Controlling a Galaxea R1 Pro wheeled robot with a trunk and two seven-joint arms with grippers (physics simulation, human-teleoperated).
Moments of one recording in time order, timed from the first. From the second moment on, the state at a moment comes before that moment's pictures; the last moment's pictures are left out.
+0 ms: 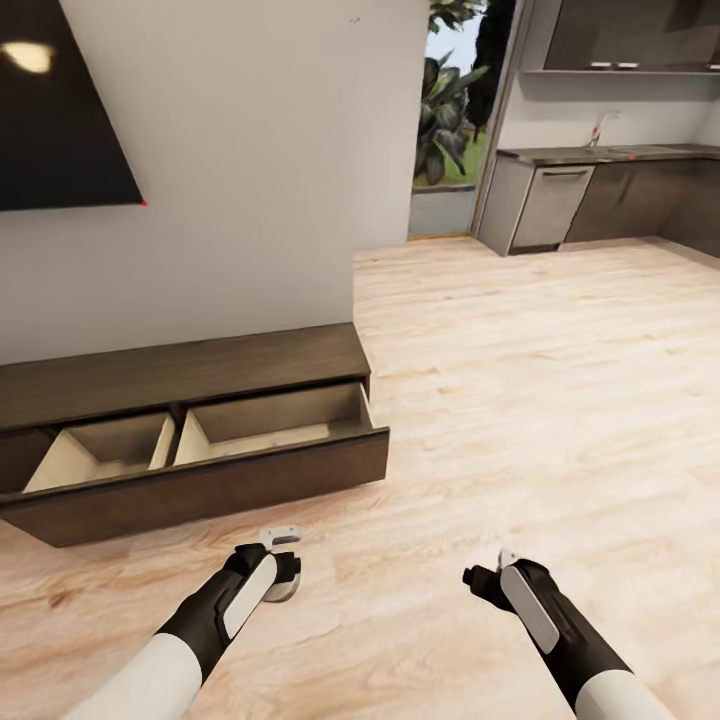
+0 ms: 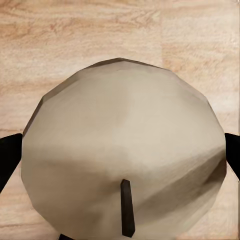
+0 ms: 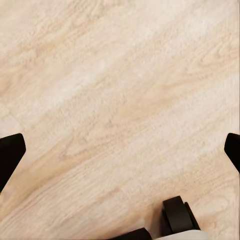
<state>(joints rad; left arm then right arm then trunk) -0.61 -0.02 -0.36 -0.72 0.59 0.58 0.45 -0.51 -0.09 0.16 -0.81 -0.72 0.61 -0.44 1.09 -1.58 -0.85</state>
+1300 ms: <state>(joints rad) -0.61 -0.02 -0.36 -0.72 0.59 0.58 0.45 -0.51 -0.10 0.16 -0.82 -0.72 0.61 -0.43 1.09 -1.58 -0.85</state>
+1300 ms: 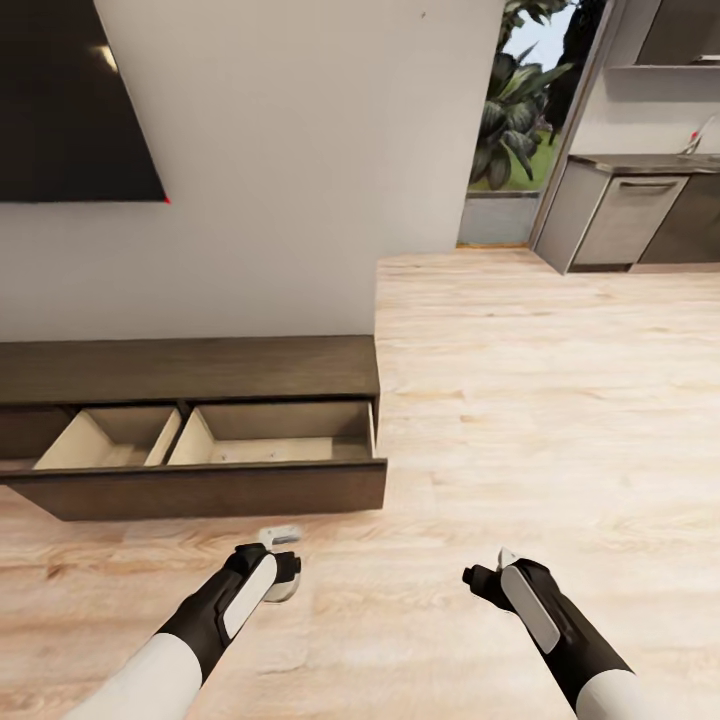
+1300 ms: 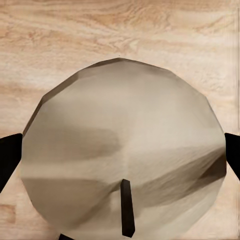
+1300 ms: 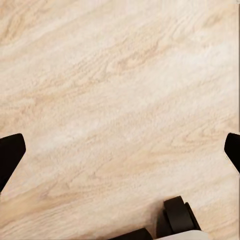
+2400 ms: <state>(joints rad) -0.61 -0.02 -0.35 -0.78 0.60 0.59 0.45 -0.51 -0.10 0.15 -0.82 -0.73 0.61 -0.42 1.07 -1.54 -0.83</state>
